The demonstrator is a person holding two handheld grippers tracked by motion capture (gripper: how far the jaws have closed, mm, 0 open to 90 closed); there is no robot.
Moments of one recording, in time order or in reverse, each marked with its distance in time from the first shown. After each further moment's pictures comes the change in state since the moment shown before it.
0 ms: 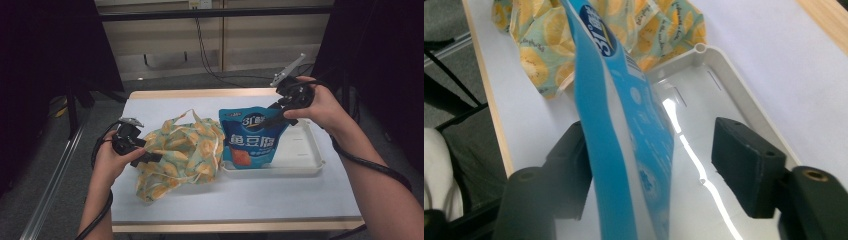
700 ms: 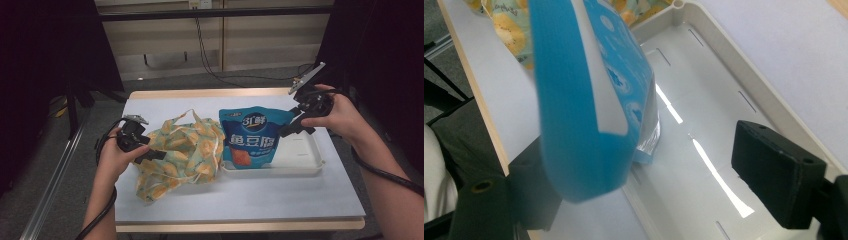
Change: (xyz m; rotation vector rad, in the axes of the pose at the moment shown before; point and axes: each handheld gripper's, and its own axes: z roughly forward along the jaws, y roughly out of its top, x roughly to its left) left arm -0.003 0.009 0.005 -0.009 -0.009 -0.001; right arm -0.004 -0.041 -0.012 0.029 -0.044 0.092
